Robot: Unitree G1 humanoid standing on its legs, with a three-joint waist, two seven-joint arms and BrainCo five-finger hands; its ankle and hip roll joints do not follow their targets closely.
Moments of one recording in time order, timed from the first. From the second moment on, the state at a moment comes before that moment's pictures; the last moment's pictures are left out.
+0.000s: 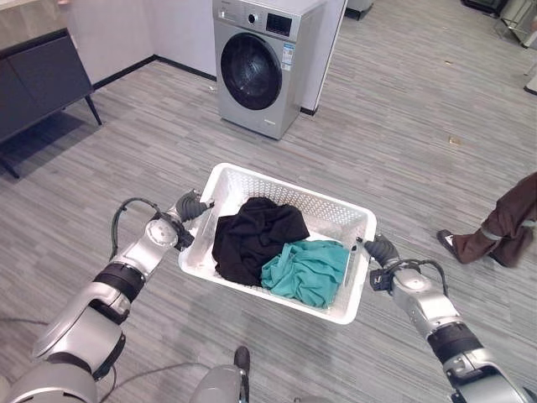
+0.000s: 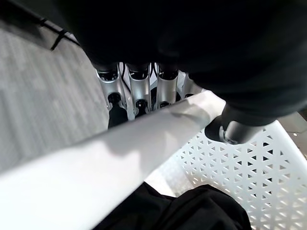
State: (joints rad) left arm -0.77 0.65 -0.63 0.71 -0.19 0.03 0.03; right arm -0.33 -0.52 0.24 0.44 0.42 0.16 -0.09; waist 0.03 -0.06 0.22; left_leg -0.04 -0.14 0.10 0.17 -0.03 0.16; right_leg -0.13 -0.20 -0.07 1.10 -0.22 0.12
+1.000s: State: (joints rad) left arm -0.85 0.61 -0.65 0.69 -0.18 0.05 0.02; right arm -0.28 -0.58 0.18 0.39 0.51 0.15 -0.09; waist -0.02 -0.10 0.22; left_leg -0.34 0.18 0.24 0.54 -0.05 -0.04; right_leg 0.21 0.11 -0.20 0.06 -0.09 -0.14
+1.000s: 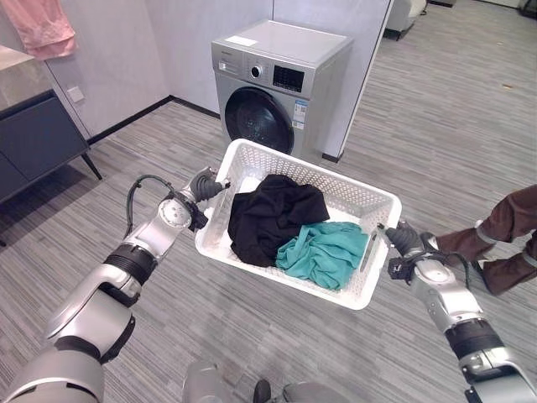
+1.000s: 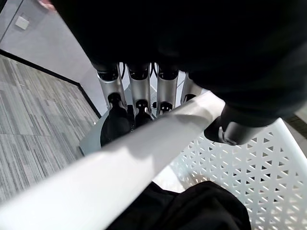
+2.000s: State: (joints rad) left arm -0.77 0.64 -0.65 0.68 -0.20 0.02 0.02; right arm -0.38 -0.50 0.22 0.59 0.46 0.11 -0.08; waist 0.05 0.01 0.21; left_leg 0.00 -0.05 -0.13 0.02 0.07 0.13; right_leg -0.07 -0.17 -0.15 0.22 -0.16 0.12
